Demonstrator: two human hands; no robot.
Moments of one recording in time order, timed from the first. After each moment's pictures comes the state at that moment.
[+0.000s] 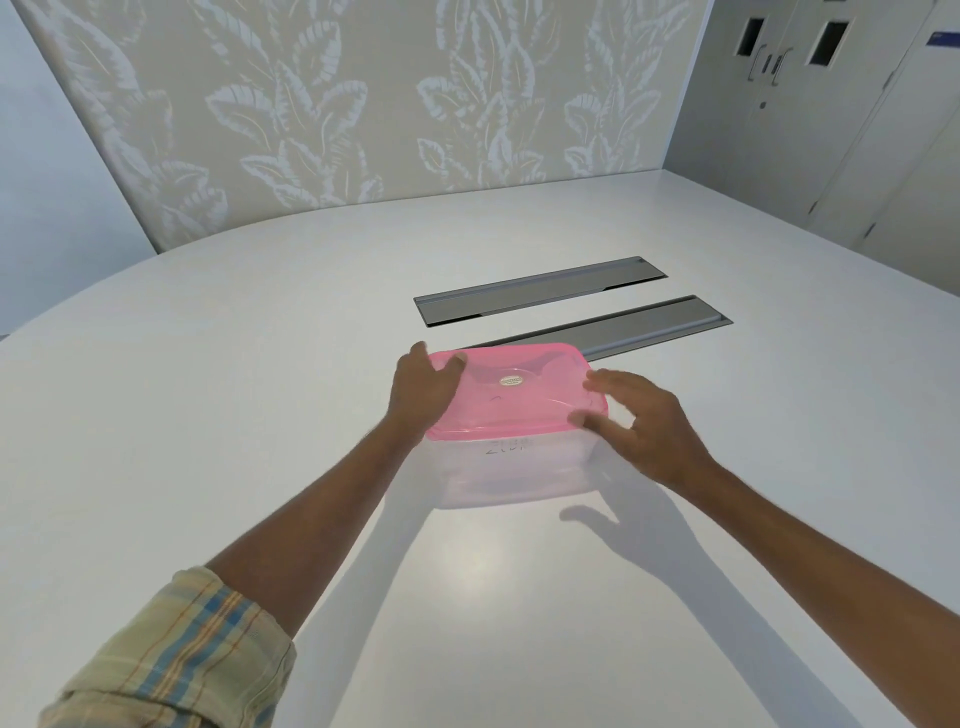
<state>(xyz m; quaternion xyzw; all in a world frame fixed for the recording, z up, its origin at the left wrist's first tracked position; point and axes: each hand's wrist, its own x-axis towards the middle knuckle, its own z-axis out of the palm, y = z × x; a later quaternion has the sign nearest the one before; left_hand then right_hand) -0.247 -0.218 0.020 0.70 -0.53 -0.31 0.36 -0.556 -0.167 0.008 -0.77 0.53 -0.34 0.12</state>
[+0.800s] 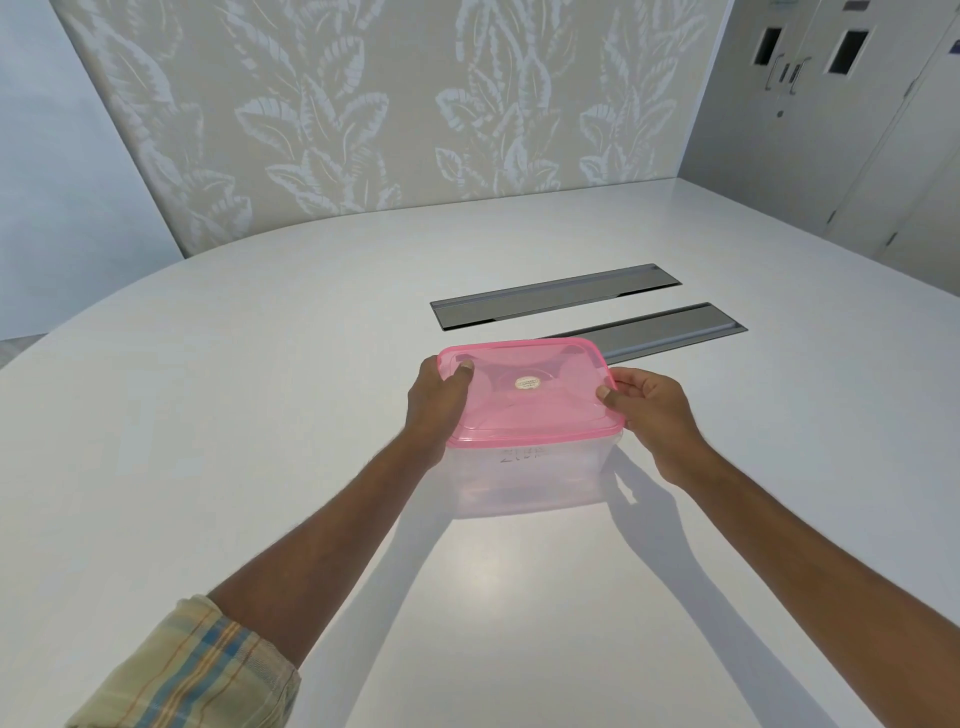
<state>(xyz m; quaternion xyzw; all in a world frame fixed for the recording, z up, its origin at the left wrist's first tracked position) -0.251 -0.187 0.021 0.65 -0.39 -0.44 0.49 -0.534 -0.183 0.019 -0.51 0.56 -0.49 0.45</state>
